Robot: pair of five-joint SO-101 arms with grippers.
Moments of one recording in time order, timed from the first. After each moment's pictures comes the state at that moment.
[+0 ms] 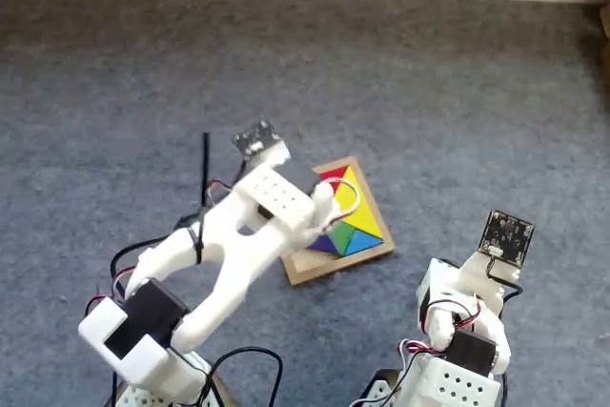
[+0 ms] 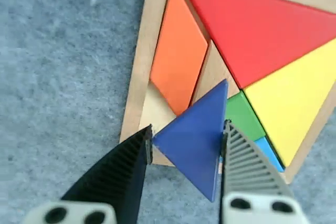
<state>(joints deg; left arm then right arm) 32.7 2.2 24.0 66.9 79.6 16.9 -102.5 96.0 63.9 1.0</state>
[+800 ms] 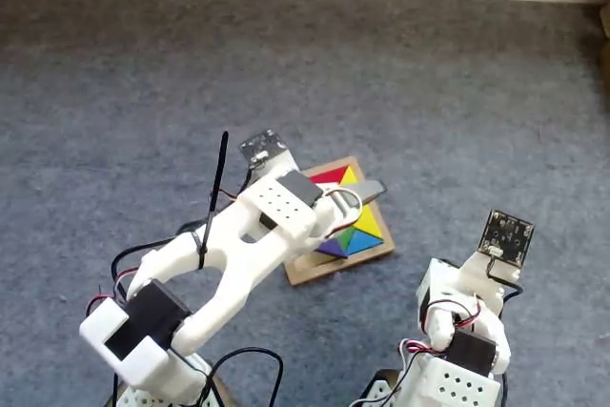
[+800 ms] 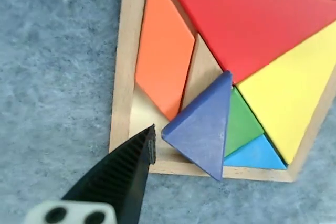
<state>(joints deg) 33.6 2.2 27.6 60.8 77.1 16.9 -102.5 96.0 63.9 1.0</state>
